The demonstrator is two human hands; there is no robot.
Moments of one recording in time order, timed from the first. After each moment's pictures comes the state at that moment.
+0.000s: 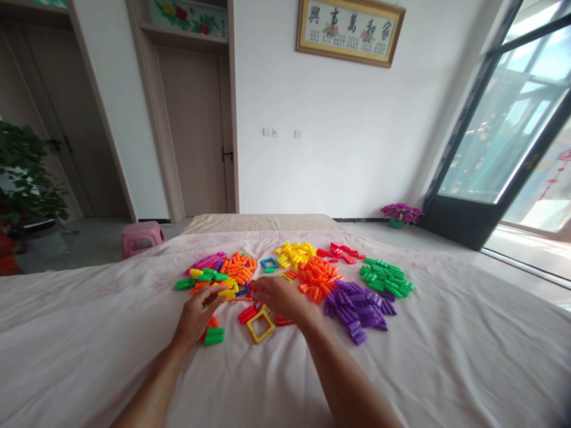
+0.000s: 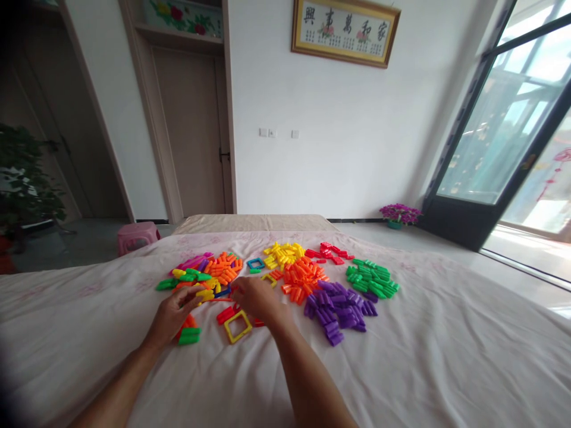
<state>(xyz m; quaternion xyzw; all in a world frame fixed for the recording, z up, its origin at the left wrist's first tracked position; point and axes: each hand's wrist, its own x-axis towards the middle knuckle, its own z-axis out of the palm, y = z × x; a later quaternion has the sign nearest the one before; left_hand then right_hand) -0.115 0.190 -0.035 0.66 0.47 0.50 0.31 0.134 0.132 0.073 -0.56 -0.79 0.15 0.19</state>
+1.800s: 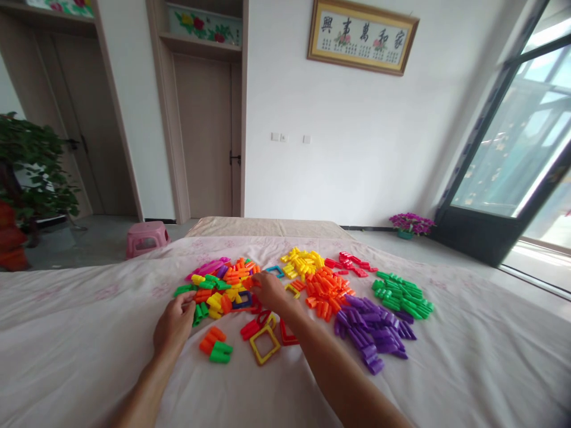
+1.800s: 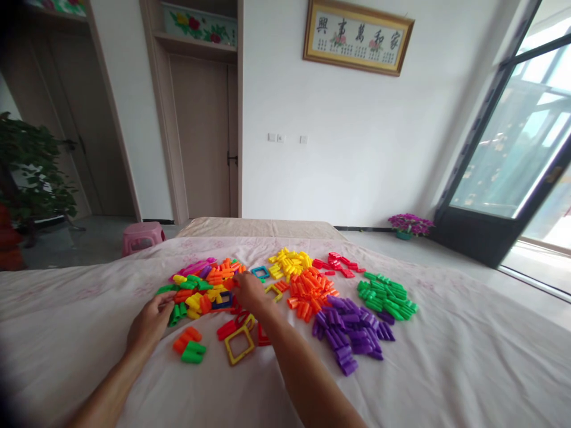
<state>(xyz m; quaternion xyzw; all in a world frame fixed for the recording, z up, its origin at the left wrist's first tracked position) -0.156 0.216 -0.045 0.55 0.70 0.40 0.19 0.115 0.234 0.018 -0.55 -0.80 0.09 0.22</state>
